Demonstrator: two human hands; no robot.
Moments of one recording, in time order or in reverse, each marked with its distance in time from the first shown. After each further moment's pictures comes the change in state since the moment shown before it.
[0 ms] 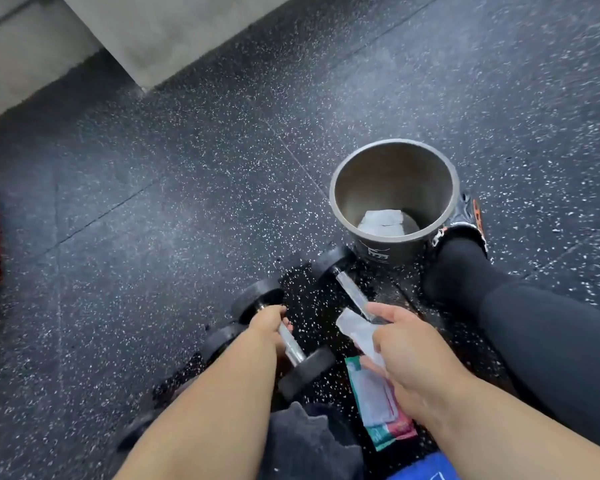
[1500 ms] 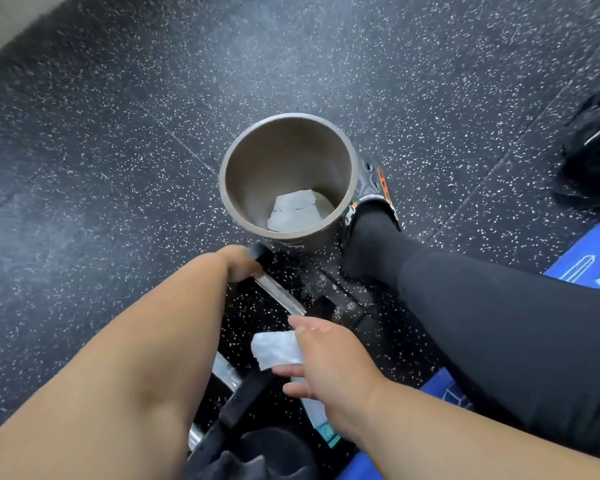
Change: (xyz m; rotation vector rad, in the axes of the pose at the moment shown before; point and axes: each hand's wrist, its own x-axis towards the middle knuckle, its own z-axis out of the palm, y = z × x) left_hand -0.013 0.089 0.160 1.841 -0.155 0.673; right_hand 0.036 0.011 -0.004 0.089 0.023 0.098
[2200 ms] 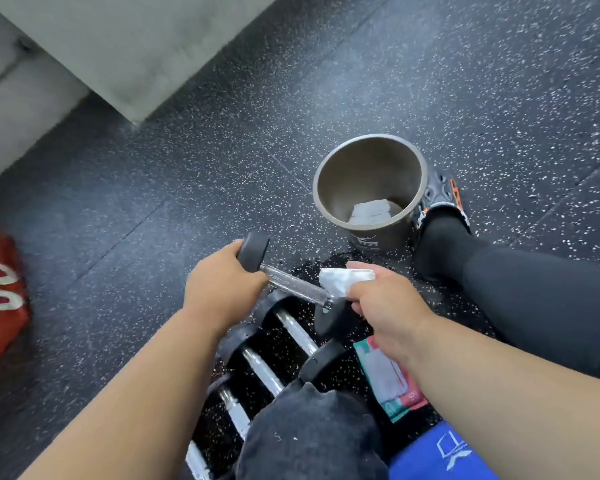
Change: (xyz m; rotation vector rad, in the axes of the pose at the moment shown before) left_hand -0.289 -0.058 -0.032 -0.159 0.697 -0.125; right_hand -0.048 -0.026 0.012 -0.042 -0.066 -0.269
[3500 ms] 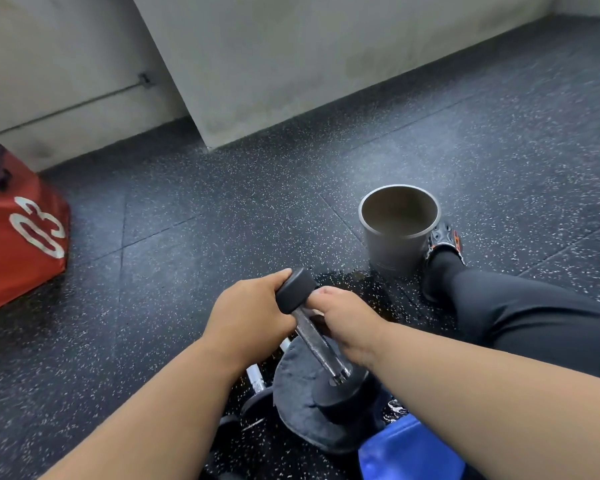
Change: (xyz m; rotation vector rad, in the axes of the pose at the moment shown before) left_hand -0.262 -0.079 -0.058 -0.118 0.134 0.163; right_hand -0.170 0.093 0.096 -0.099 -0.458 -0.306
